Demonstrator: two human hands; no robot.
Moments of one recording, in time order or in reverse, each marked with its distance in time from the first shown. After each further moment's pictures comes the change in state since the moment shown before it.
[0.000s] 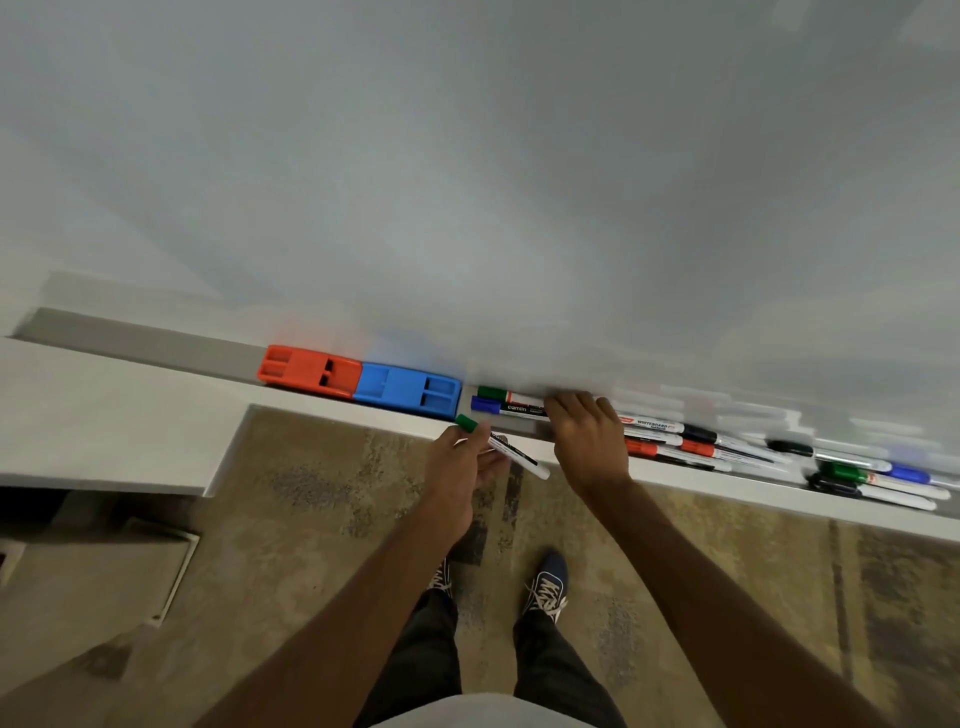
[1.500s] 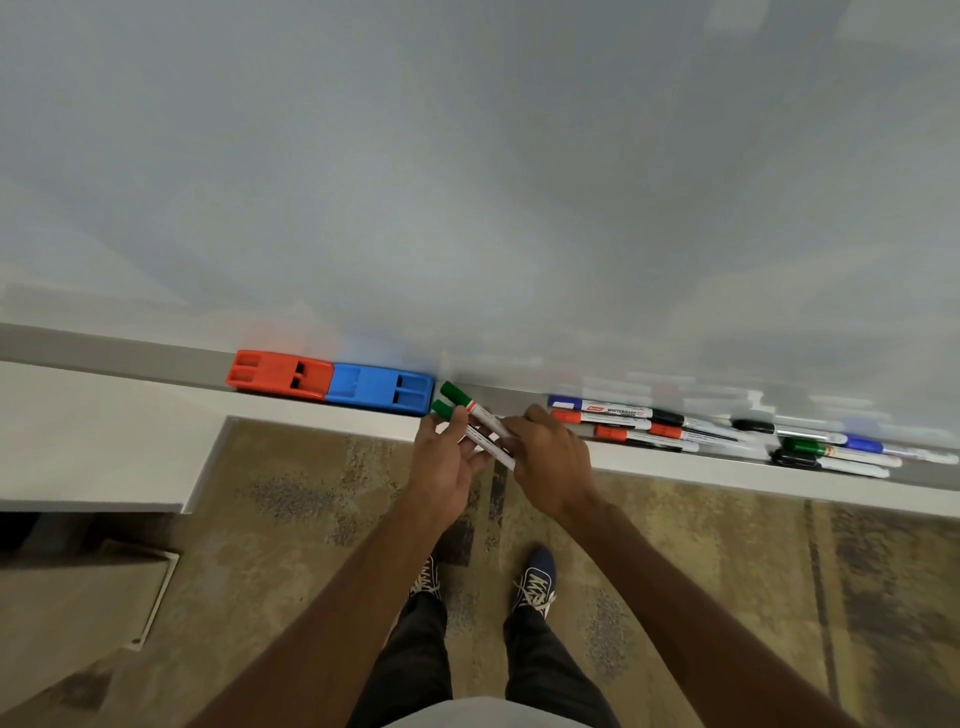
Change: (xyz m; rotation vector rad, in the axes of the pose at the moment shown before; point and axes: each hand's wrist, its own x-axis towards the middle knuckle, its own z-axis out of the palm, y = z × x) left_hand 0.003 -0.007 0.013 -0.217 -0.070 0.030; right_hand -0.029 -0.019 -0.005 0.408 -0.030 0.108
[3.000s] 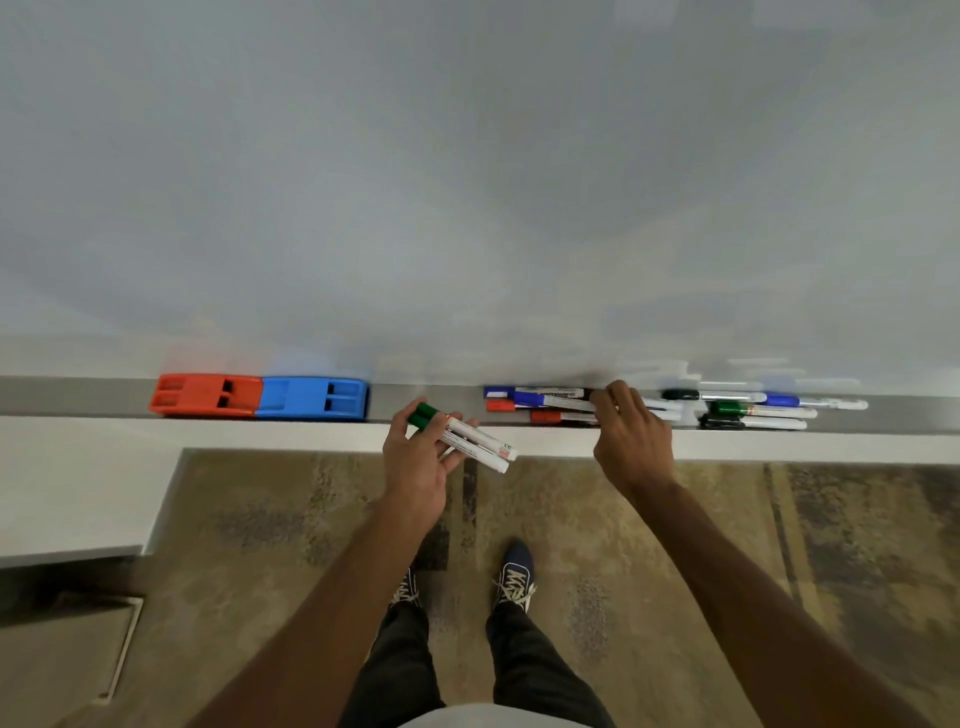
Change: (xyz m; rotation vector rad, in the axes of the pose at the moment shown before) left_hand -0.019 -0.028 0.039 0.056 0.001 0.021; right_hand -0.050 0.132 -0.067 -0.409 0.142 0.188
